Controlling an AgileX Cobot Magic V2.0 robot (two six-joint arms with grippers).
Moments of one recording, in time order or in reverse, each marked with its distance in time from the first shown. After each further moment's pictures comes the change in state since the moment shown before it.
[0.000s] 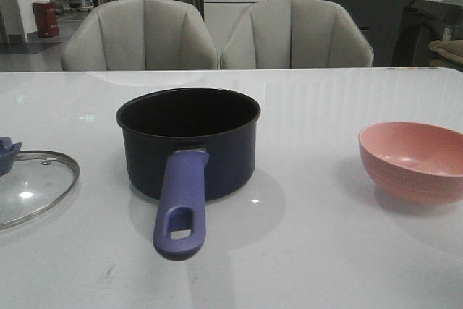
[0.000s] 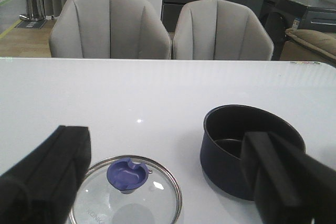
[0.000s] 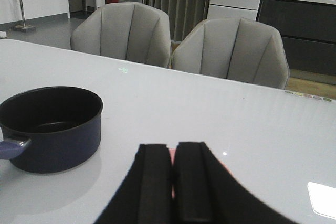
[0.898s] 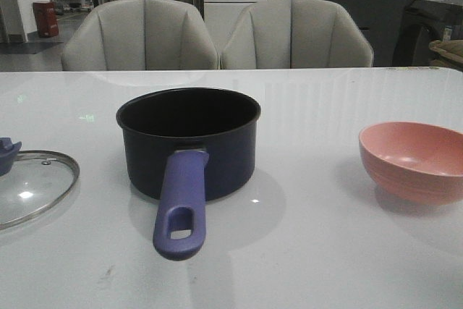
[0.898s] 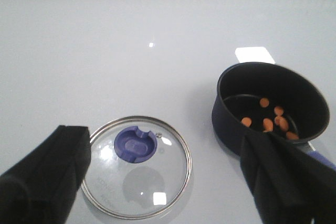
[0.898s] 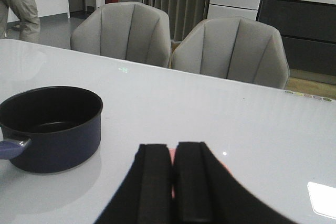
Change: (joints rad) left arm 0.000 0.485 -0.297 0.026 0.157 0.000; right arm 0.000 0.000 0.000 0.000 0.000 0.000
